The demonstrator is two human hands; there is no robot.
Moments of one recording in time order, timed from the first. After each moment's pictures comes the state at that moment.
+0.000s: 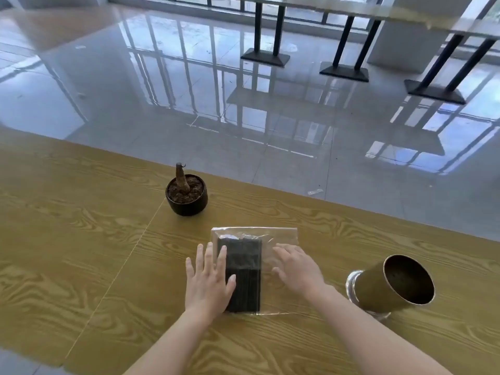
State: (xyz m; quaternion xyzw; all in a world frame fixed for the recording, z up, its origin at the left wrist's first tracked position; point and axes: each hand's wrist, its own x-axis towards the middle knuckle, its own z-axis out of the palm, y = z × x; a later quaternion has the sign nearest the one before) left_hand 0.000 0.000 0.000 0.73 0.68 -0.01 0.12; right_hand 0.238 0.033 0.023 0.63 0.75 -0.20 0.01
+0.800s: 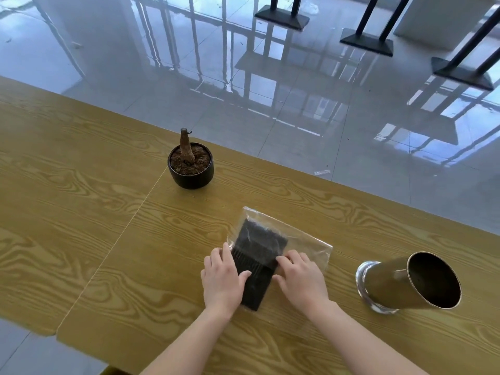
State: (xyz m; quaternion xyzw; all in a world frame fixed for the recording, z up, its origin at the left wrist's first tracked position) left_hand 0.032 -0.015 -0.025 0.62 0.75 0.06 0.22; right_hand 0.223 -0.007 -0.006 0.63 0.76 -0.14 0.05
